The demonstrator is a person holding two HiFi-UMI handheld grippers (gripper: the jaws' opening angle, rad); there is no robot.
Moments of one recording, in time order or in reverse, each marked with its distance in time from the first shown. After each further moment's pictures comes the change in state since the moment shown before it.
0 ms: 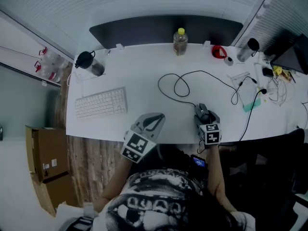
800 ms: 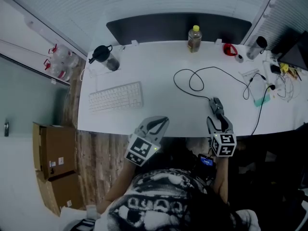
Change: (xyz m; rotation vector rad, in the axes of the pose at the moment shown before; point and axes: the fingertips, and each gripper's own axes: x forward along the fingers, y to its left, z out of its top) left arm -0.074 -0.003 -0.028 0.018 -0.017 0.018; right arm -0.091 0.062 0.035 0.074 -0.202 -0.025
